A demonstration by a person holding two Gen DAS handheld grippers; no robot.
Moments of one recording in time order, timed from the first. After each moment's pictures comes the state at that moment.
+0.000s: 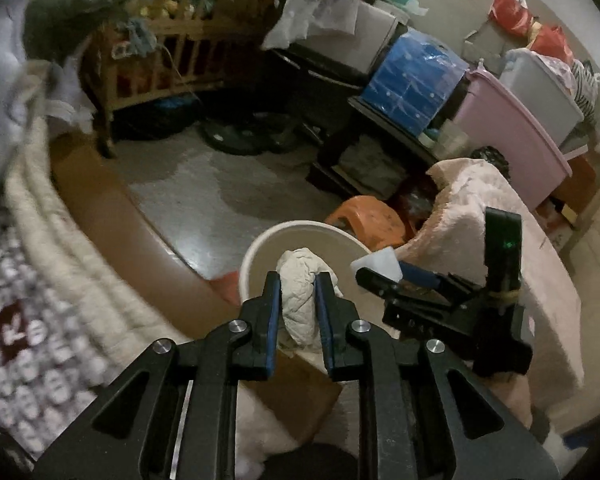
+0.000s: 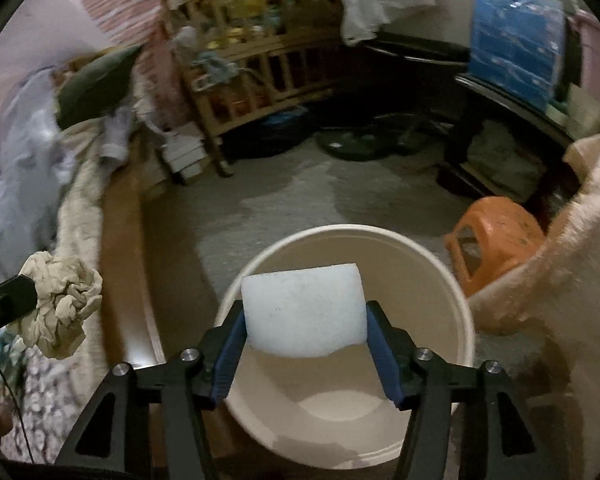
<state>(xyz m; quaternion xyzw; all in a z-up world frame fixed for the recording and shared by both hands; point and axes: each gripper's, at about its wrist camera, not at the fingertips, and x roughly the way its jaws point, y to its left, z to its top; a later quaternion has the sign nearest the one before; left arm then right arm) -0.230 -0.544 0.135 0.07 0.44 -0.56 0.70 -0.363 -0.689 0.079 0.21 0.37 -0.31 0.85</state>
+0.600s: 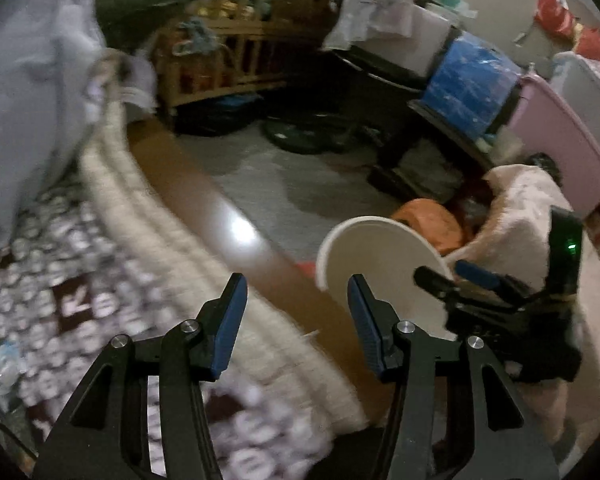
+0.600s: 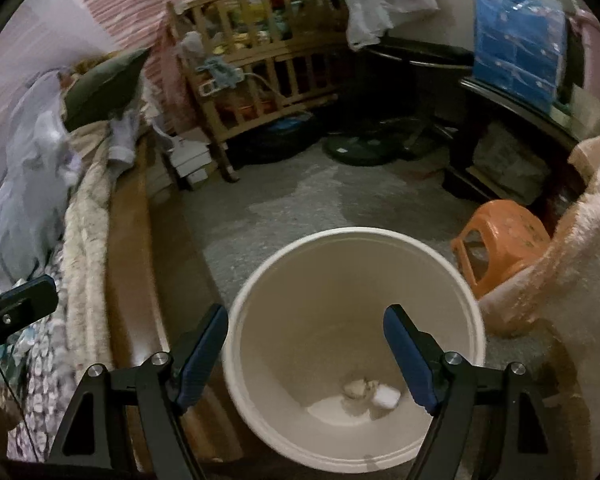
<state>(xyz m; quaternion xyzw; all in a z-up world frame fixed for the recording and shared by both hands) -0.214 -0.496 0.129 0.11 0.42 -0.46 0.78 -0.349 -0.664 0.081 0.20 0.36 -0.28 0.87</state>
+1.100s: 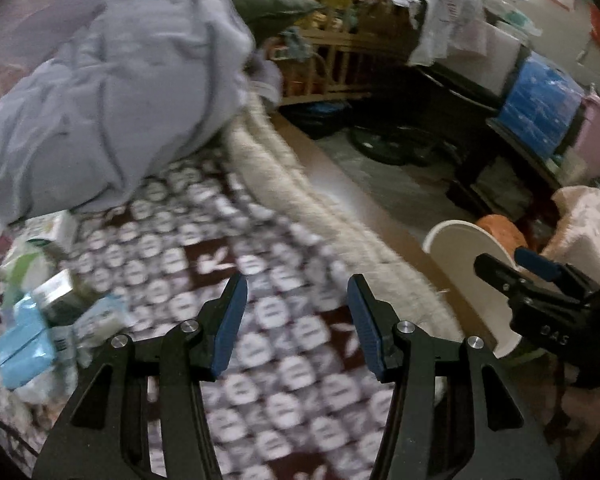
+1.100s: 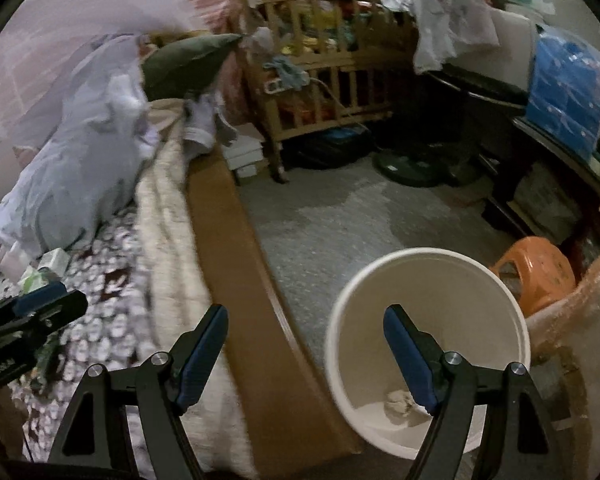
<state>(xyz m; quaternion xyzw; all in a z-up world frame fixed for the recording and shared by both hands) -0.188 -0.402 0.129 0.11 0.41 -0.33 0.84 -0.299 -0.581 0.107 0.15 0.36 -0.23 0.89</state>
